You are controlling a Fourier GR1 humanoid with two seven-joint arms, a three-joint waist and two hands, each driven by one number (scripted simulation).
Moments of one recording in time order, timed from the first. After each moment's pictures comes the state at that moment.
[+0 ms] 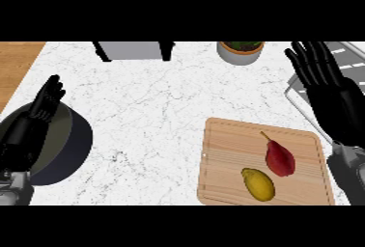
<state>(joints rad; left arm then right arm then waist) -0.09 0.41 -0.02 -1.67 0.07 0.07 0.05 -0.35 -0.47 0.16 -1.69 -0.38 -0.01 -0.15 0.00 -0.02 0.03</state>
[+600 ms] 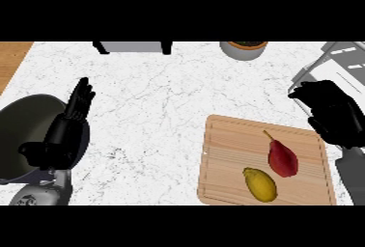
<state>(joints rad) -0.12 0.24 -0.11 -1.65 0.02 0.18 0.05 -0.27 -0.45 0.01 -1.32 -0.88 0.42 -0.10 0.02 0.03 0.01</state>
